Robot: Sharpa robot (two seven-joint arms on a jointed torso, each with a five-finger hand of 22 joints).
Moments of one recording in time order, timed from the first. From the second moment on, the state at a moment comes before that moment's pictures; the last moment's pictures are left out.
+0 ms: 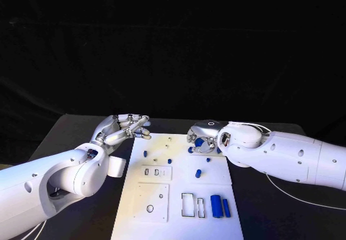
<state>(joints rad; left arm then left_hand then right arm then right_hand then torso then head) 1.15 -0.94 0.02 1.74 -0.12 -0.42 0.41 1.43 -0.17 0.35 0.29 0.06 0.90 0.21 0.23 0.16 1.11 0.14 0.09 0.07 1.12 0.08 0.39 0.40 0.17 1.08 0.17 0.44 0.19 1.27 -0.72 -0.13 1.41 -1.66 -0.19 -0.10 1.29 -0.20 0.43 0.04 0.22 0.93 0.17 0.24 0.26 1.09 0.11 0.09 0.13 1.47 0.02 1.33 1.17 0.10 1.35 0.12 1.29 1.13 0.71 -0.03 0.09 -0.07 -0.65</state>
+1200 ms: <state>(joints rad) 1.15 -0.95 0.02 1.74 -0.12 -0.42 0.40 1.43 -0.17 0.35 0.29 0.06 0.90 0.21 0.22 0.16 1.10 0.15 0.08 0.07 1.11 0.09 0.39 0.40 0.17 1.08 0.17 0.44 0.20 1.25 -0.70 -0.13 1.40 -1.67 -0.18 -0.10 1.32 -0.17 0.52 0.04 0.22 0.99 0.16 0.28 0.29 1.15 0.09 0.13 0.13 1.47 0.02 1.40 1.23 0.08 1.38 0.12 1.37 1.26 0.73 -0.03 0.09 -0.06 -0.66</state>
